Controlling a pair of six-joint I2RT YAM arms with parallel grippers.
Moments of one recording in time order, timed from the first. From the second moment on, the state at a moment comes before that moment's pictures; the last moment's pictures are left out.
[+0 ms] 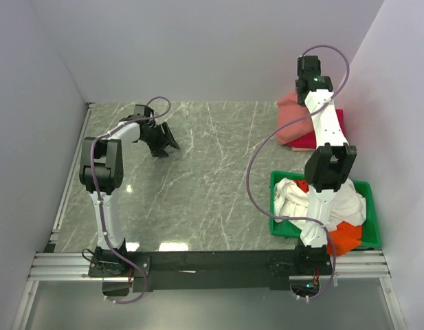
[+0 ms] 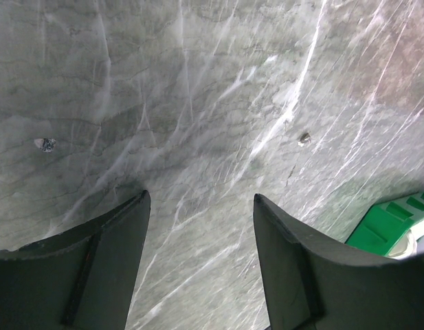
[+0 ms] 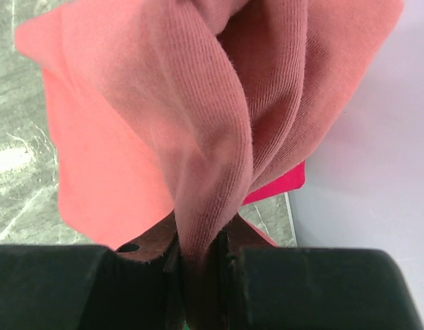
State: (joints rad) left arm -0.11 2.14 1.56 -0.52 0.45 -0.55; right arm 0.02 2.16 2.28 -0.94 0.47 -0.08
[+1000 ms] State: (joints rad) left arm -0.11 2.14 1.56 -0.51 0.45 -0.56; right arm -0.10 2.21 2.28 -0.88 0.43 -0.08
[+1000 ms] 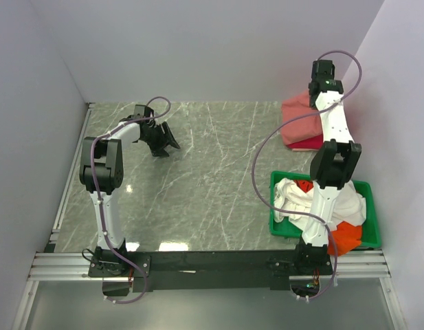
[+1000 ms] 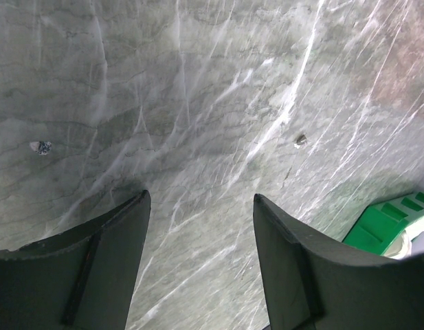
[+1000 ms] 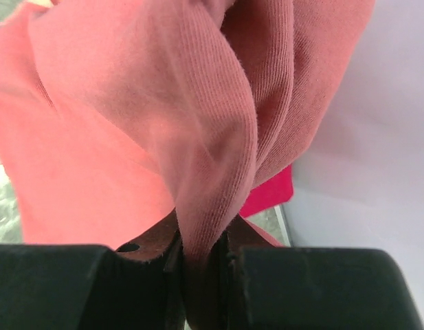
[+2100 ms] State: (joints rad) left arm -0.11 1.99 1.53 -0.54 0.39 -0.49; right arm -0.07 2.08 1.93 -0.66 0.72 0.03
